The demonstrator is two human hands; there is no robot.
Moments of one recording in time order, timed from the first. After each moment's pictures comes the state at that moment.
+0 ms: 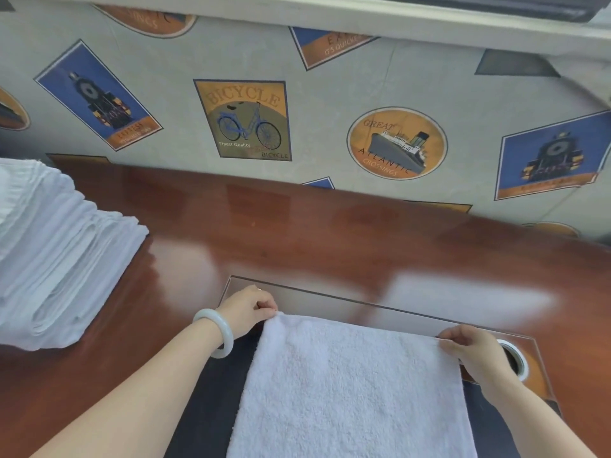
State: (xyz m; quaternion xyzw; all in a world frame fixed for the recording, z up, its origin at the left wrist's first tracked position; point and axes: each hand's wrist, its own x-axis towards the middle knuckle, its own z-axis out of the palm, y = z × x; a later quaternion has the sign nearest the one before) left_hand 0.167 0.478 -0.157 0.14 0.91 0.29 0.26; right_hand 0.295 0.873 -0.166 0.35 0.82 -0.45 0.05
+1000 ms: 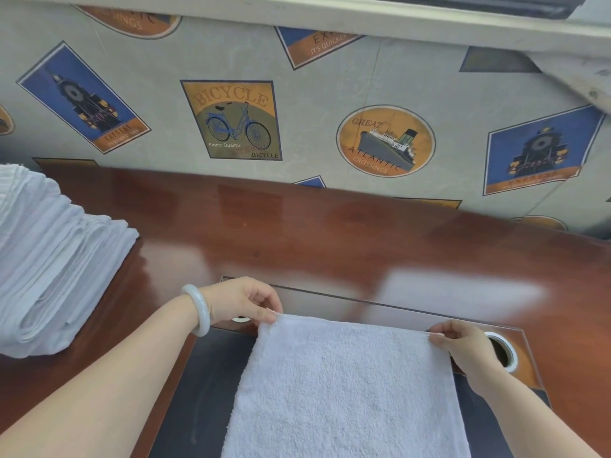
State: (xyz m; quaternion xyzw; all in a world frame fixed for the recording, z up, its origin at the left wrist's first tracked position) left_hand 0.153 0.481 -0.109 0.18 0.75 0.45 0.45; right_hand 0.292 0.883 -0.187 0.39 0.79 -0.48 0.05
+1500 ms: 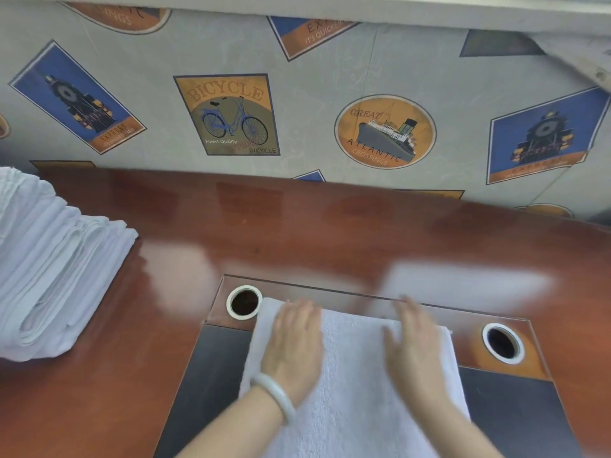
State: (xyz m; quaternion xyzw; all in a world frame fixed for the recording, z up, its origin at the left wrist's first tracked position) left_hand 0.252 0.567 -0.179 0.25 0.96 0.15 -0.05; right_hand 0.304 0.767 -0.182 0.15 0.95 -0.20 -0.17
